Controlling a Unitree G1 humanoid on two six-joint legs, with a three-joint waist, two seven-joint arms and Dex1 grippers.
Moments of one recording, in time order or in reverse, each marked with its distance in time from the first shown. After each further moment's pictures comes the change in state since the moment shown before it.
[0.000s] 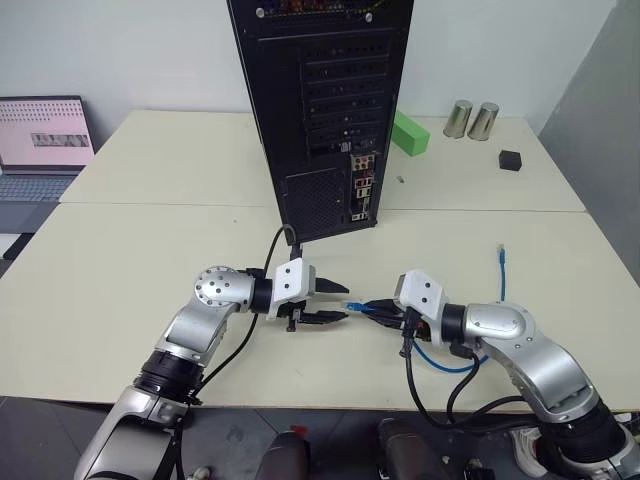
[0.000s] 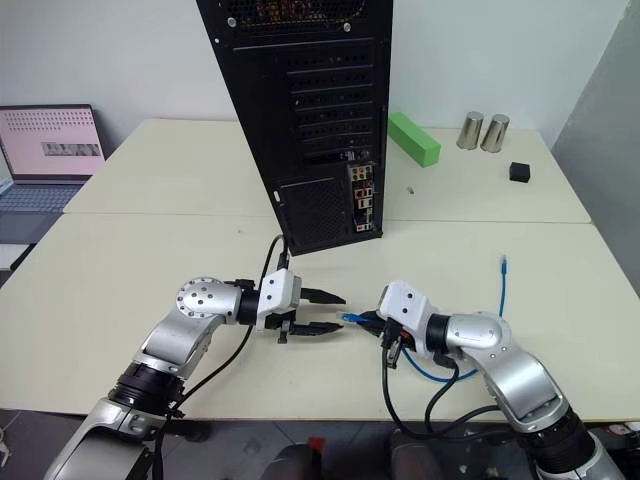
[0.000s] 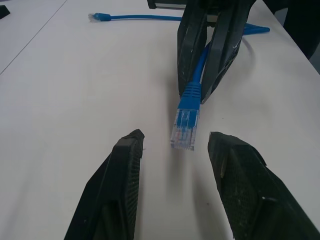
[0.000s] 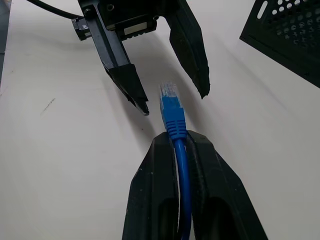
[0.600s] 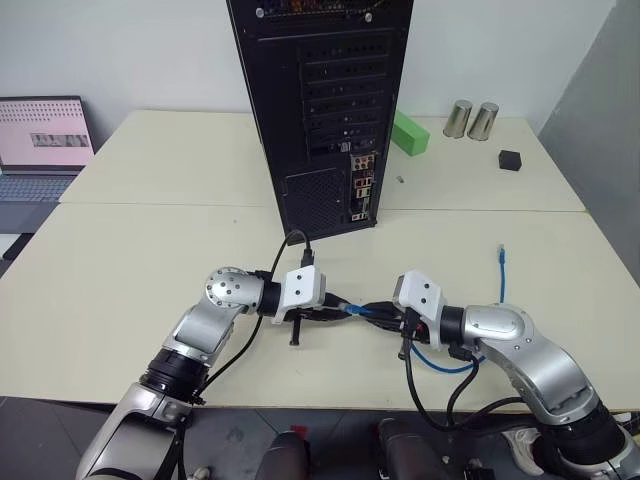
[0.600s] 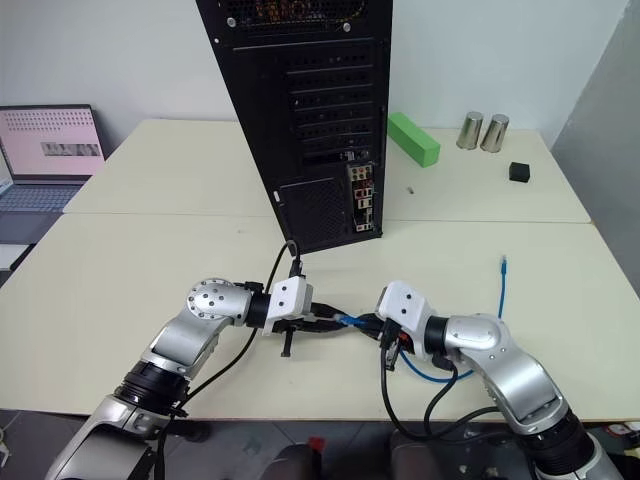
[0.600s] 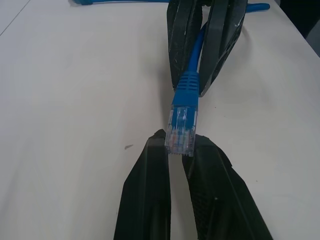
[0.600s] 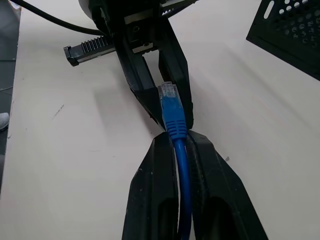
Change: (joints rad) left arm -0.015 -0.004 -0.050 -0.003 0.058 0.003 0.013; right arm 0.004 0.009 0.000 -0.014 0.027 0.023 -0.010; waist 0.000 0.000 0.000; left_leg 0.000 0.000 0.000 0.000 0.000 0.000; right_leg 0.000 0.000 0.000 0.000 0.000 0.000
